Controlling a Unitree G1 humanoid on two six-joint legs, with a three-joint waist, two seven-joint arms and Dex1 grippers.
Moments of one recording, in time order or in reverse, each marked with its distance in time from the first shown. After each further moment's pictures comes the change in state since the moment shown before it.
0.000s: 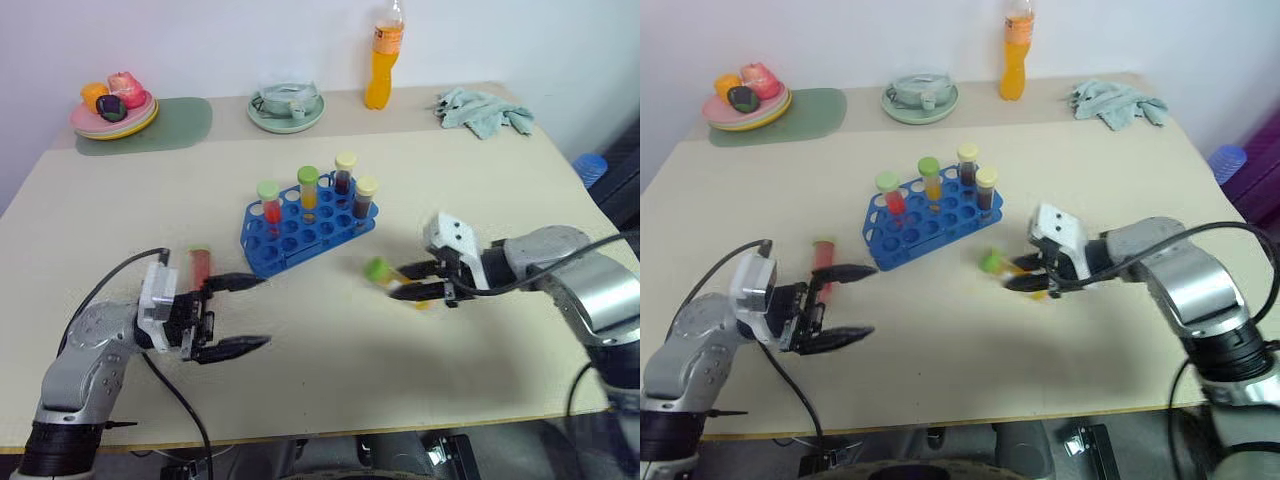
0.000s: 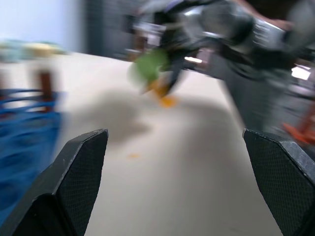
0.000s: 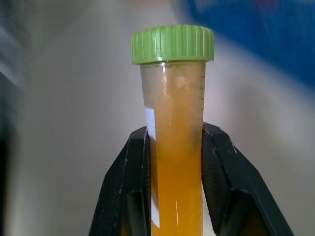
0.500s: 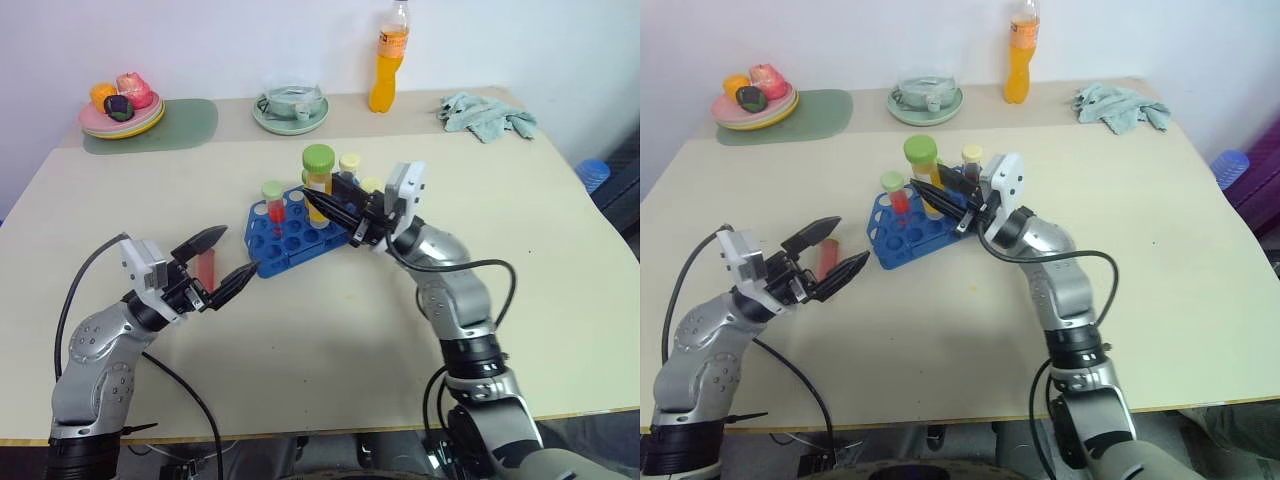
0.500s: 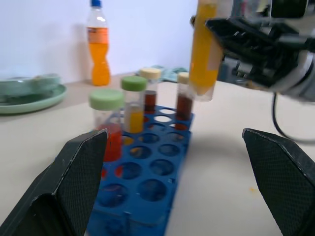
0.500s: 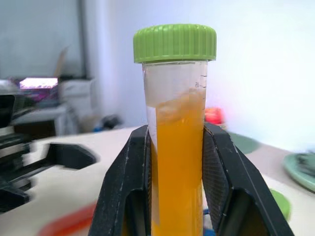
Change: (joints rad) left arm -0.021 -0.115 0.056 -0.051 0.076 -0.026 0.393; right arm -0.081 0.684 0.006 0.527 -0.181 -0.805 -0.386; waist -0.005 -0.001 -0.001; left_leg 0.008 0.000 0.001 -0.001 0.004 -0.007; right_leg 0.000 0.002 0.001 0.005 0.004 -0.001
